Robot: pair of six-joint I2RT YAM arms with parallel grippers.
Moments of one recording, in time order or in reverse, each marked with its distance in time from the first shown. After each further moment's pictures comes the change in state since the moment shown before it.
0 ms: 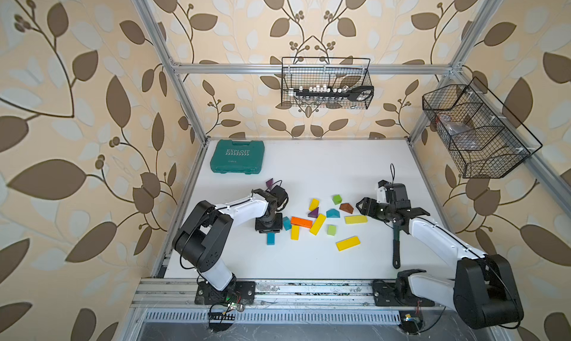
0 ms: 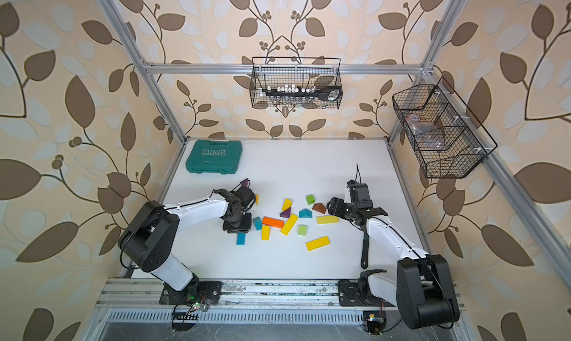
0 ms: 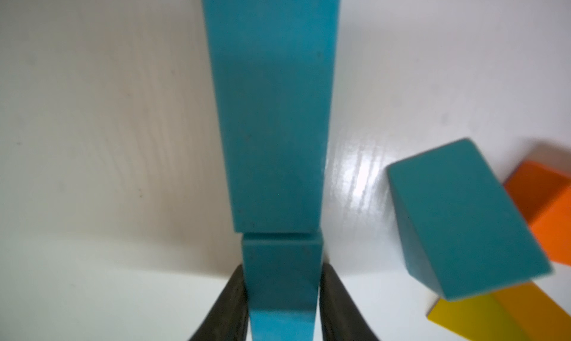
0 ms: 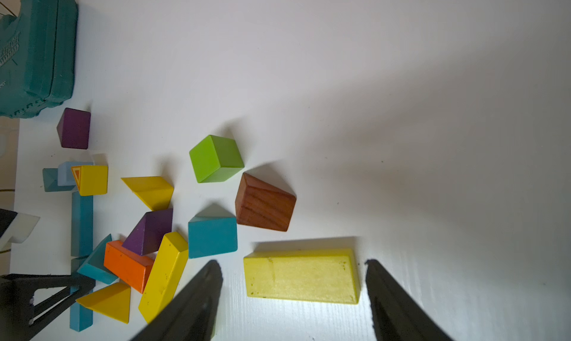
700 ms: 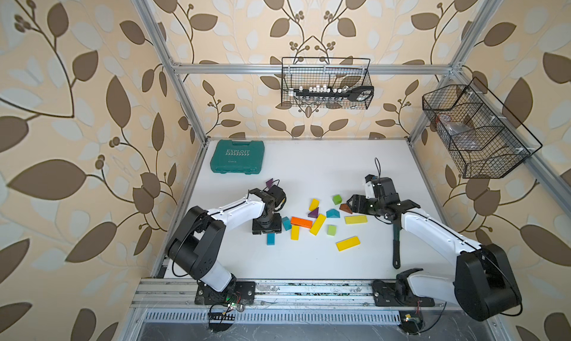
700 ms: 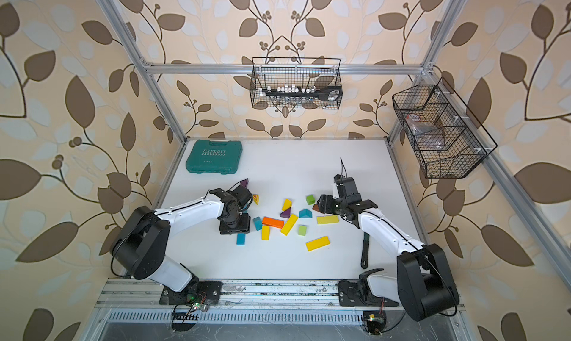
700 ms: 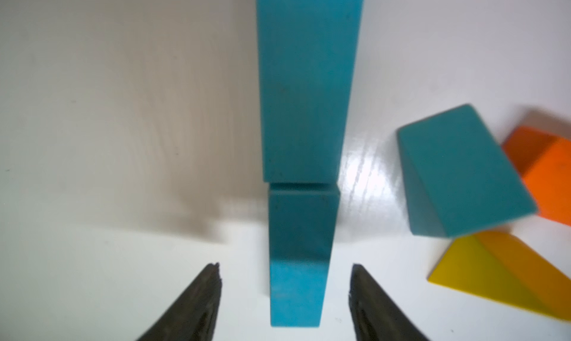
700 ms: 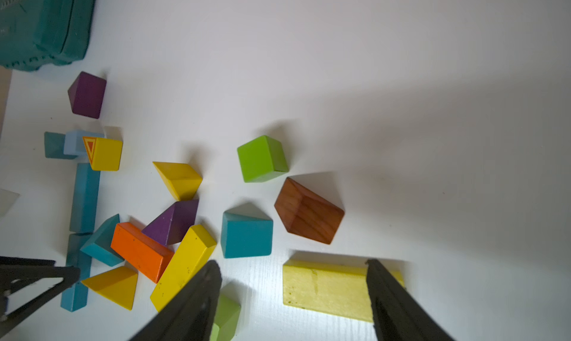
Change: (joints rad) left arm 0.000 -0.116 0.002 -0.096 0.001 -0.024; right arm 0.201 0.108 0.166 -0.055 0.108 -0.054
